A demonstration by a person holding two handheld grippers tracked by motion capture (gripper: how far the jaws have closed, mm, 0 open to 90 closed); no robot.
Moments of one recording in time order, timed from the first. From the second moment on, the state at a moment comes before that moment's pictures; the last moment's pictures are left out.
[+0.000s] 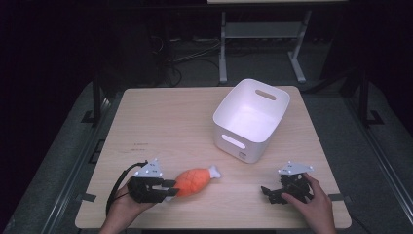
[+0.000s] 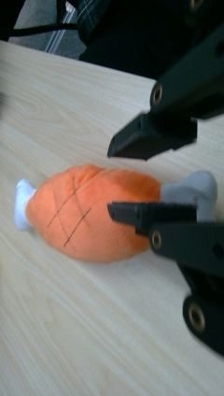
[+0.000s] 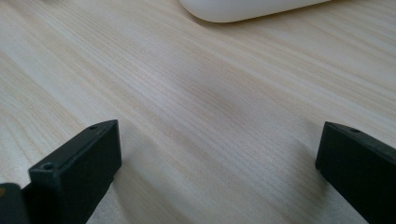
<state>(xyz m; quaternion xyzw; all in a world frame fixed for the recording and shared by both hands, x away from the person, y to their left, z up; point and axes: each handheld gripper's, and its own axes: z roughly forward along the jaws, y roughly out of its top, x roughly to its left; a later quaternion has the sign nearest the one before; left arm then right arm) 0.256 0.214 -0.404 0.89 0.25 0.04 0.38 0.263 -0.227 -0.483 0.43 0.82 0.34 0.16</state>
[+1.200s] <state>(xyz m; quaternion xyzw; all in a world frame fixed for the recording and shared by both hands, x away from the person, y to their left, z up) 0.310 0.143 -0.405 0.95 0.23 0.02 0.23 0.263 -0.227 -0.483 0.43 0.82 0.34 0.16</state>
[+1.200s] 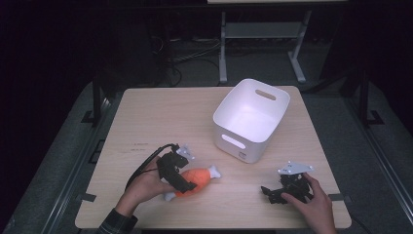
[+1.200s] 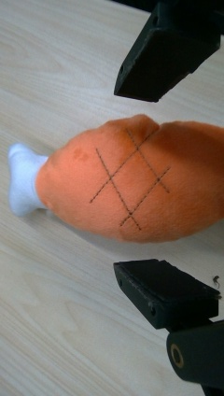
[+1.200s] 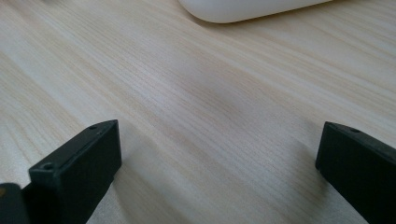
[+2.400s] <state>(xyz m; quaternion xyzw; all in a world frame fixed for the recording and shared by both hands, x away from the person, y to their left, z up) 0.314 0.125 -0.434 0.96 0.20 0.01 0.18 0.263 -0.227 -0.483 0.43 0.82 0.34 0.16</state>
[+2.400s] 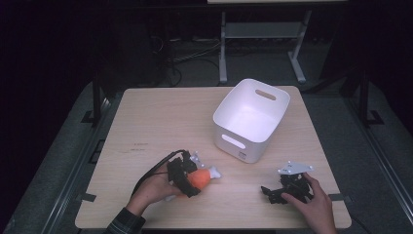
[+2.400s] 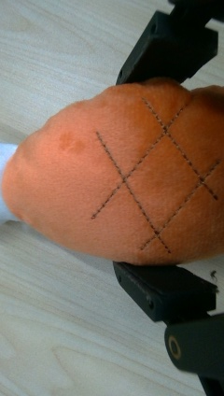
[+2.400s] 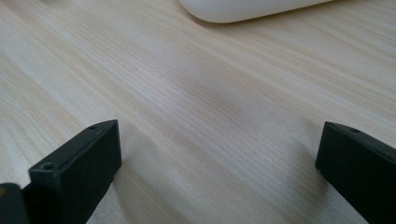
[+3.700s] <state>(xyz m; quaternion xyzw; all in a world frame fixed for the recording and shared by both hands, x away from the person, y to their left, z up) 0.324 0.143 -0.401 0.95 0.23 0.01 0.23 0.263 -0.227 -0.483 0.43 0.82 0.34 0.16</state>
